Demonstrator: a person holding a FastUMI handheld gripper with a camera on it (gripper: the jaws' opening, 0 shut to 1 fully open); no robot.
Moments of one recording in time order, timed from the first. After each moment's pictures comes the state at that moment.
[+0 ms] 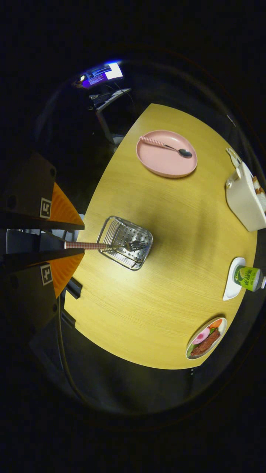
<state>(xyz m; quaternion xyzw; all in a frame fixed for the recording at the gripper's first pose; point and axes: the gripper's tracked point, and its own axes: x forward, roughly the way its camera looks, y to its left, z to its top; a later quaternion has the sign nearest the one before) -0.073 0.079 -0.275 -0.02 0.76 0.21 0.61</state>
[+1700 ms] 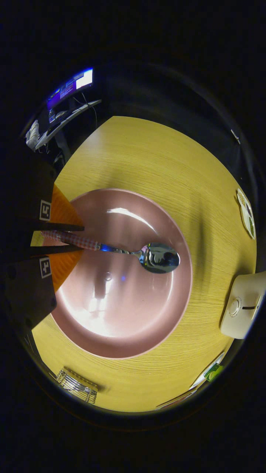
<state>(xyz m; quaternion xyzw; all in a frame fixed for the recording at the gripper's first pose) -0.075 0.439 -0.392 0.08 0.71 0.23 0.67</state>
